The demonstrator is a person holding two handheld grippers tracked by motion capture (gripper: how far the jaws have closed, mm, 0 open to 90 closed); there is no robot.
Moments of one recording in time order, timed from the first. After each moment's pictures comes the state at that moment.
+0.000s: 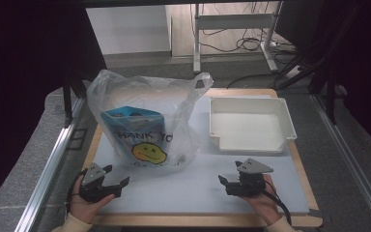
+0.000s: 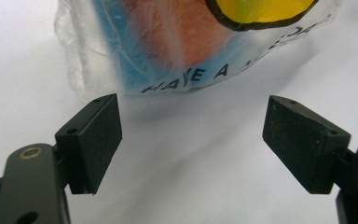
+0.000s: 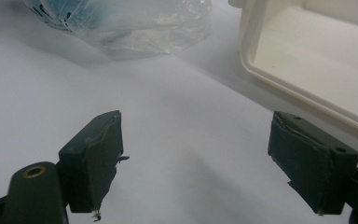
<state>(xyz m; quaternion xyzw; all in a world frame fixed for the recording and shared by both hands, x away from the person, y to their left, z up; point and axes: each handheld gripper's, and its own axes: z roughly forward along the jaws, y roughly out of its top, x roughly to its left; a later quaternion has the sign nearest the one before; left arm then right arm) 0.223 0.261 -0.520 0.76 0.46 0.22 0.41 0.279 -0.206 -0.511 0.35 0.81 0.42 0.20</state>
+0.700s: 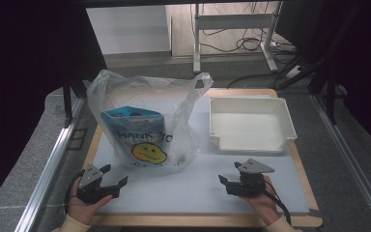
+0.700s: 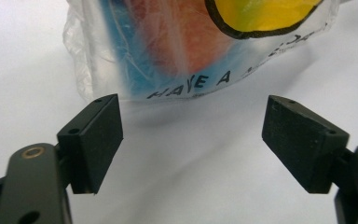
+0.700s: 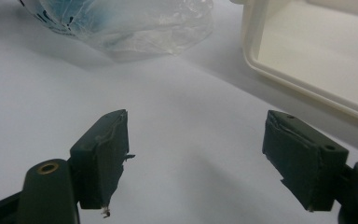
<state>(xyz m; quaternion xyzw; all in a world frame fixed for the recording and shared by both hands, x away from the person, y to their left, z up) 0.219 0.266 -0.521 0.75 0.45 0.23 0.42 0.278 -0.207 -0.513 0.36 0.81 0.43 0.19</state>
